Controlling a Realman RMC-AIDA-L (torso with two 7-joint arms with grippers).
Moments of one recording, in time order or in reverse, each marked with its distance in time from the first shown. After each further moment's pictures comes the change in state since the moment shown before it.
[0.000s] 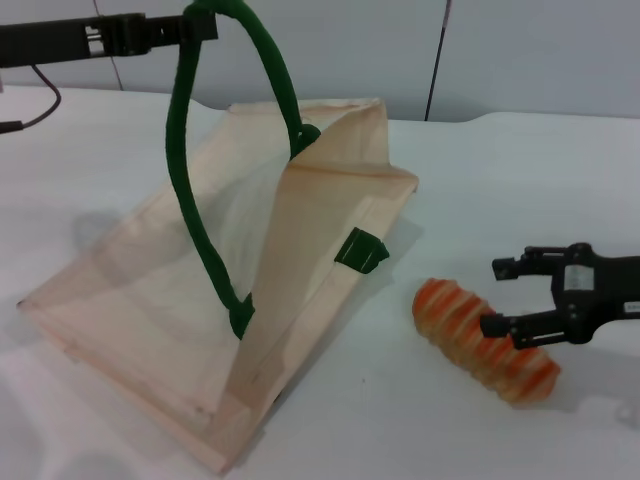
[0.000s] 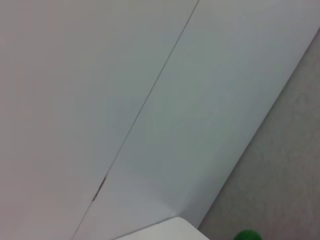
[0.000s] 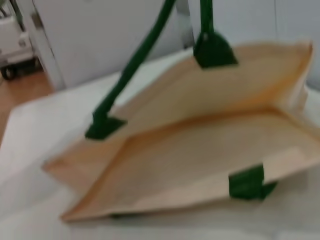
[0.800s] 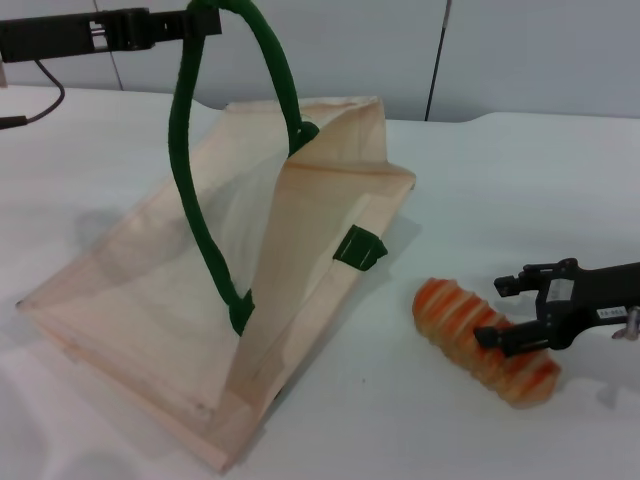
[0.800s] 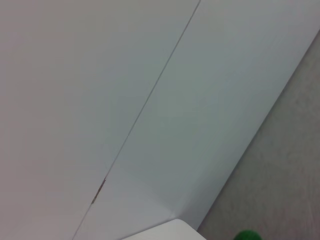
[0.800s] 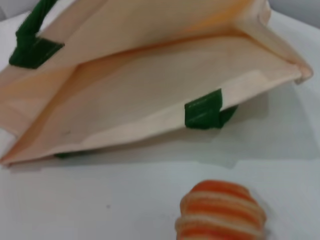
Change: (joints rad) left arm -0.009 -0.001 0.000 0.000 -0.002 -0.004 -0.005; right arm 0.051 0.044 -0.005 0.005 -0.198 -0.174 0.103
